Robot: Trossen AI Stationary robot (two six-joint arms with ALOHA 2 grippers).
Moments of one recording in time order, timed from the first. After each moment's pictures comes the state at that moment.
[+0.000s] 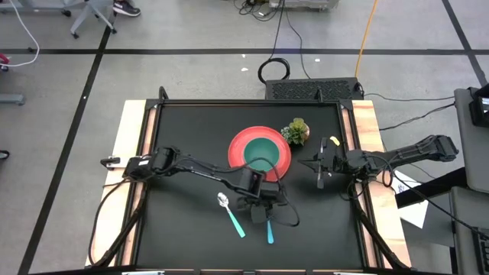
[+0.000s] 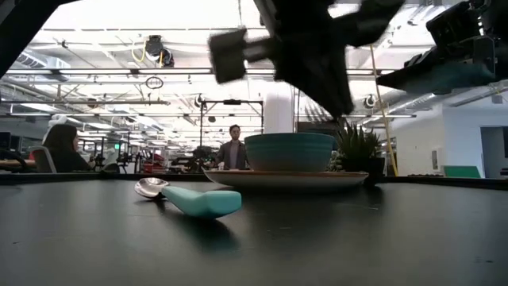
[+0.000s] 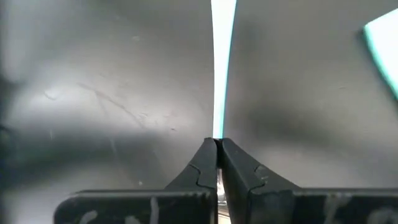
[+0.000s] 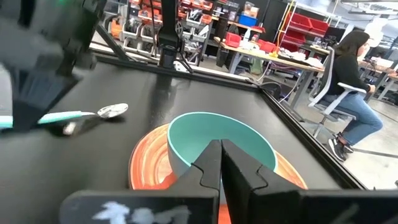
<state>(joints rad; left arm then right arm) -0.22 2.28 2.05 -0.89 0.18 1.27 0.16 0.48 0.06 0.30 0.31 -0.20</state>
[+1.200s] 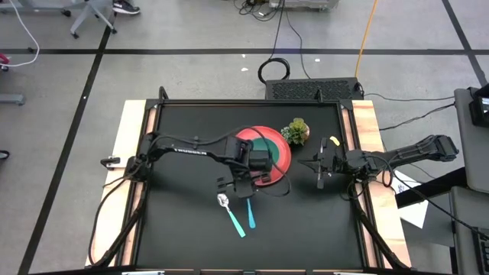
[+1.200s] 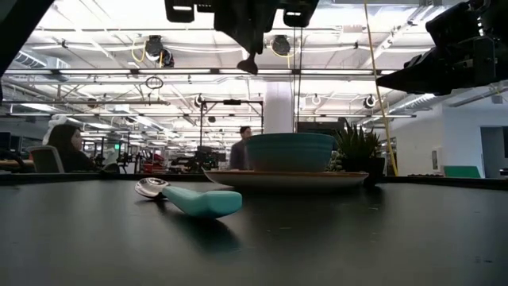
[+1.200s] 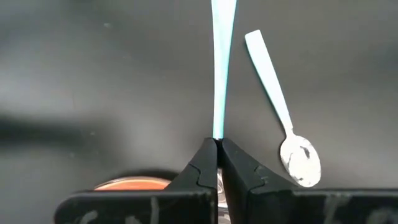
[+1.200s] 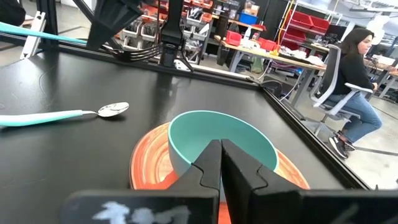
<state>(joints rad) -0.08 2.10 2.05 -1.25 0.40 1.26 0.16 0.48 0.06 0.30 0.31 -0.19</state>
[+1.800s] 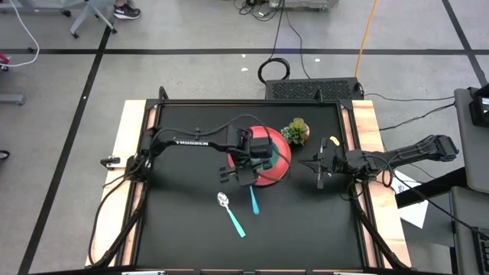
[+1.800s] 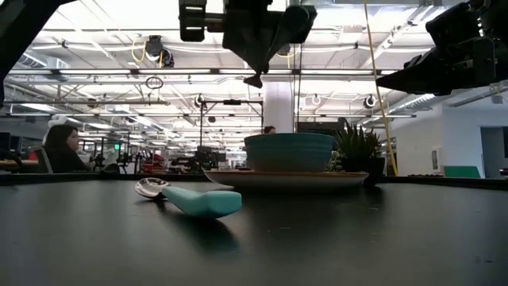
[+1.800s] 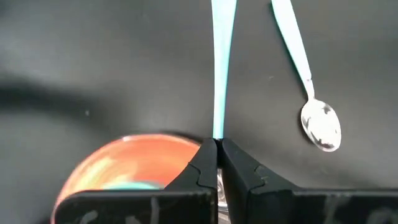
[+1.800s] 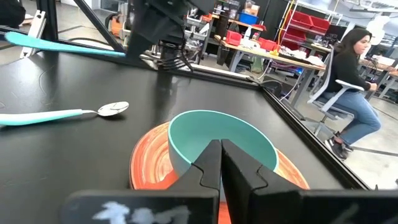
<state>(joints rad) 0.01 2.09 2.04 -1.24 0.36 1.30 0.16 0.48 0.06 0.30 0.31 -0.19</state>
